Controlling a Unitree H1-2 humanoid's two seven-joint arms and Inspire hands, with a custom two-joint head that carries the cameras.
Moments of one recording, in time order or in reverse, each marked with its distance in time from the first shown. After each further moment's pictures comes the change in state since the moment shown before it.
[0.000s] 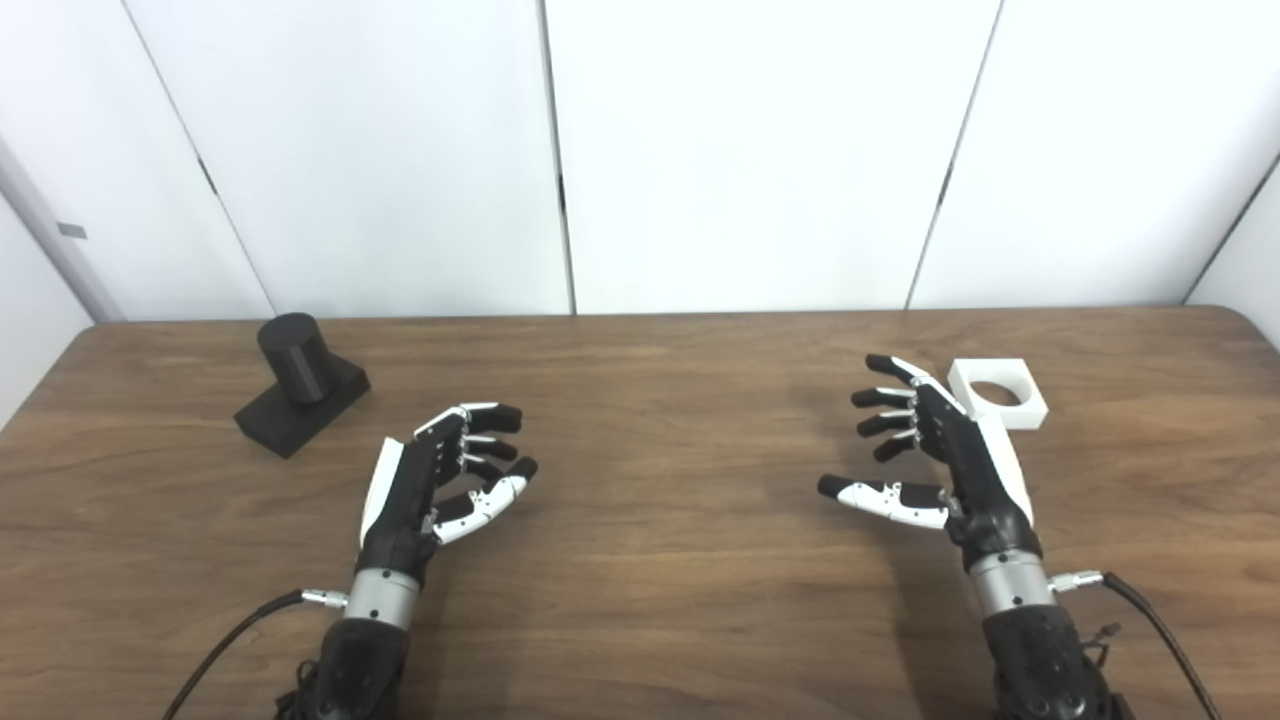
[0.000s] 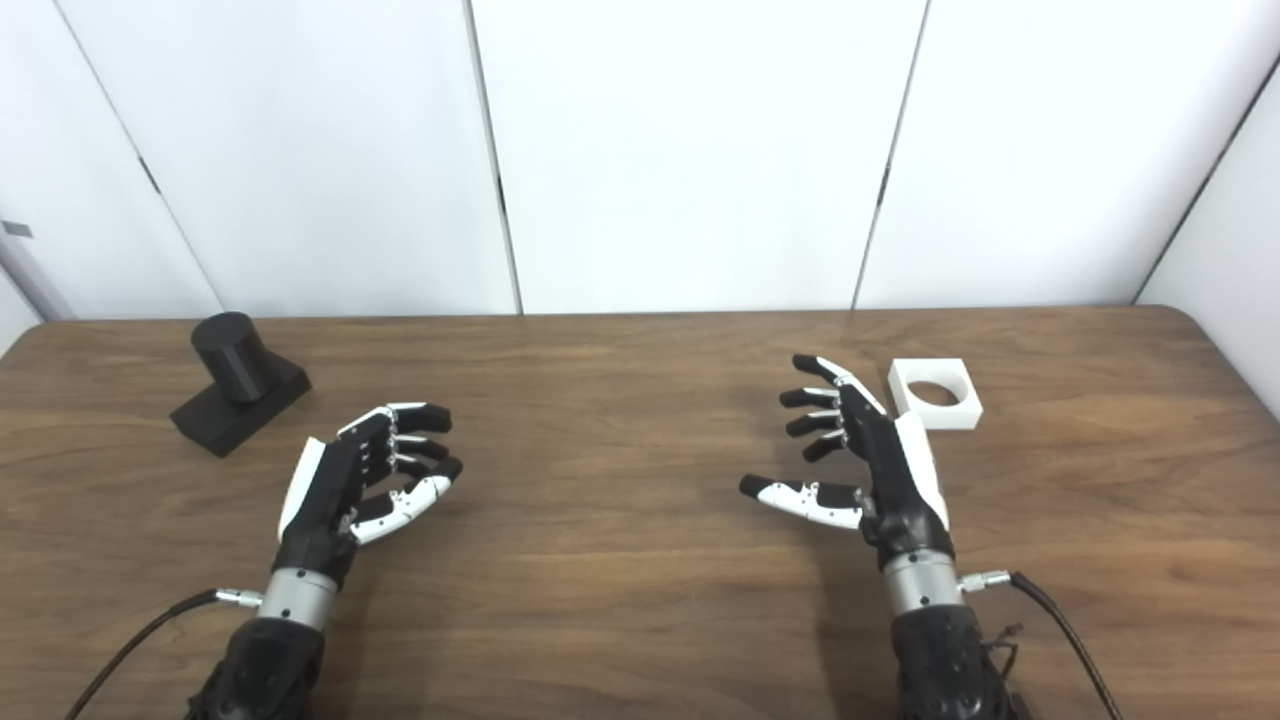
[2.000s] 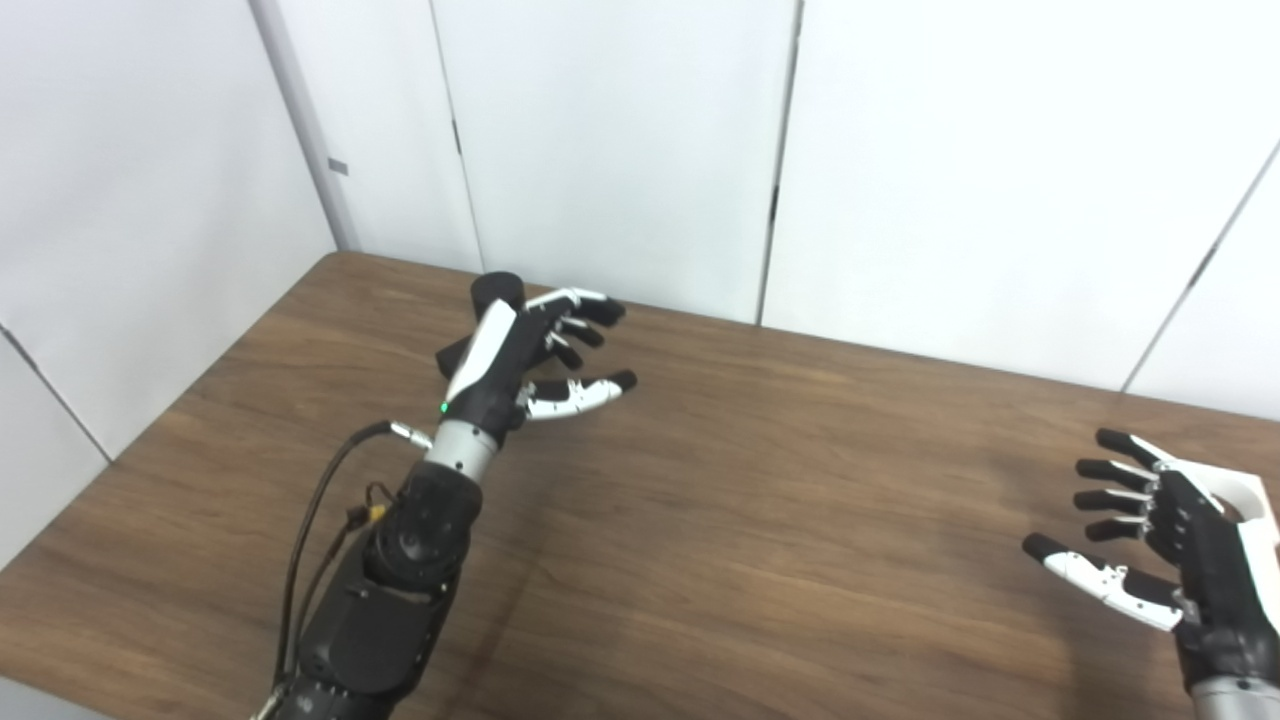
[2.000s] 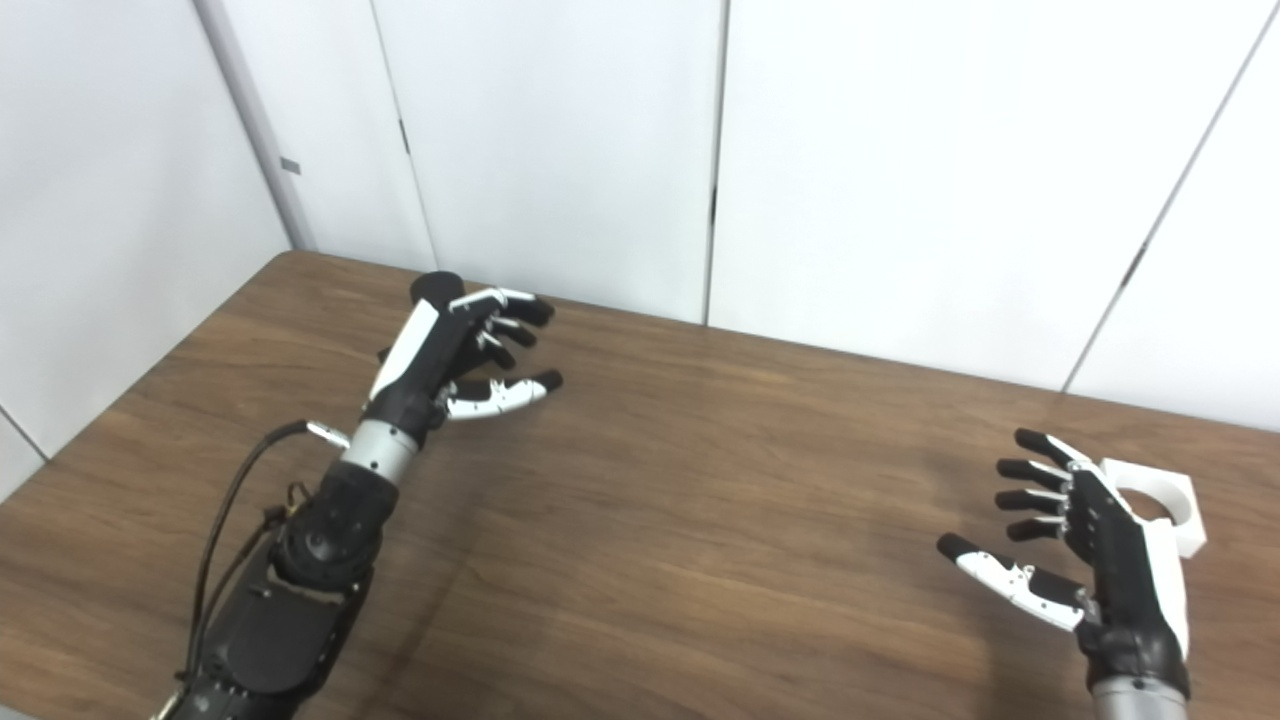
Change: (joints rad) left arm -0.132 0.178 0.053 -0.113 0.200 0.161 0.017; right arm 0.004 -0.039 -0.041 -0.081 0.084 0.100 0.049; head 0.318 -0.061
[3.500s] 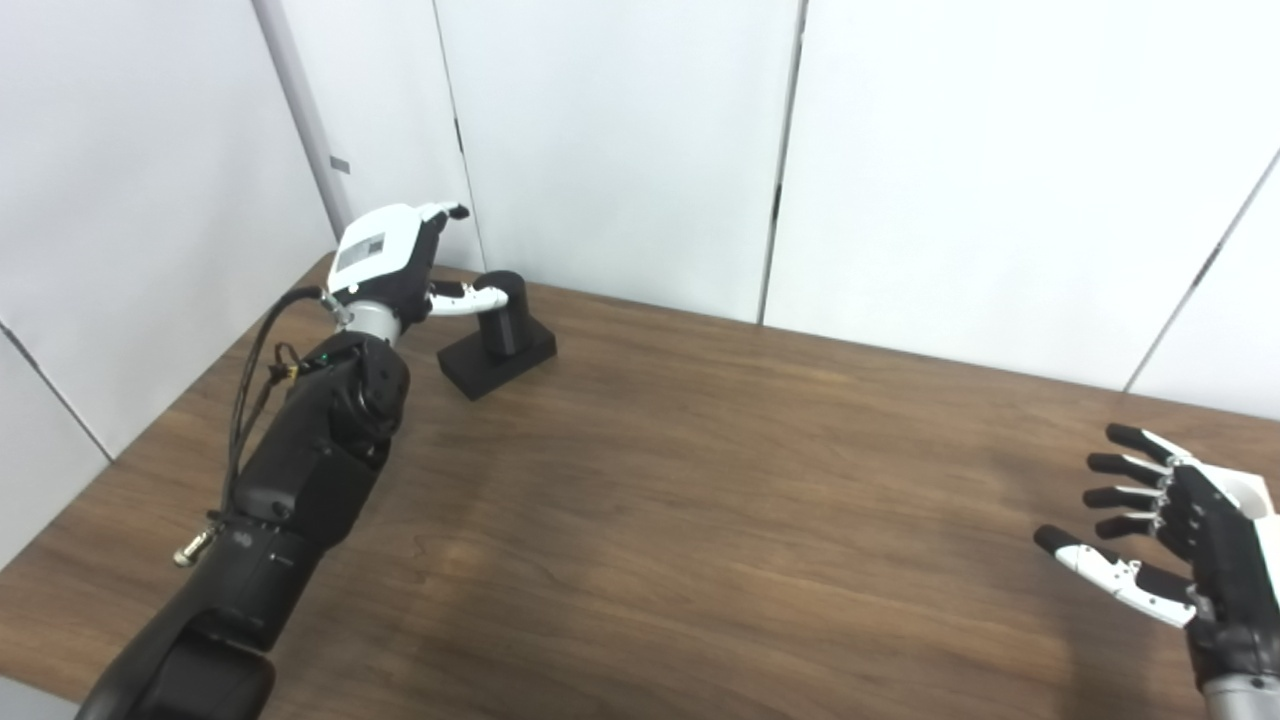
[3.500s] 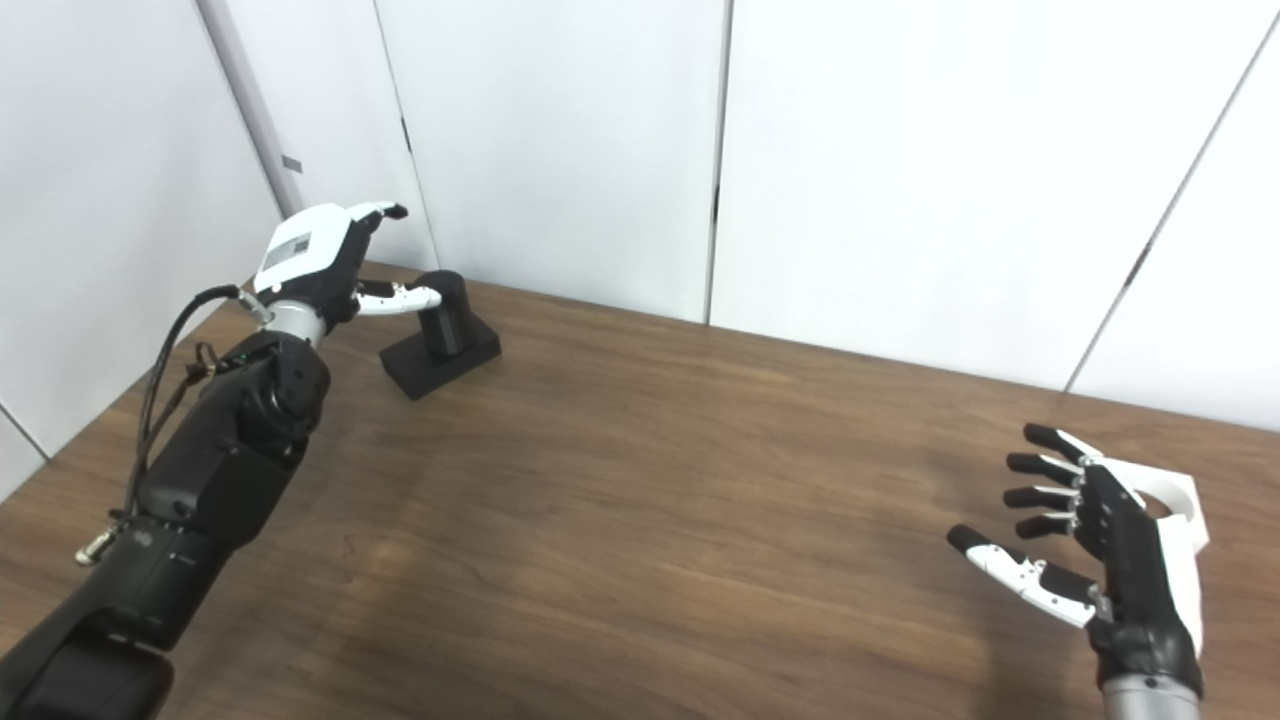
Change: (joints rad) left arm -0.220 0.261 -0.103 0.266 0.350 0.315 -0.026; right arm 0.000 0.001 -0.007 -0.032 0.001 0.018 0.000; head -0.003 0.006
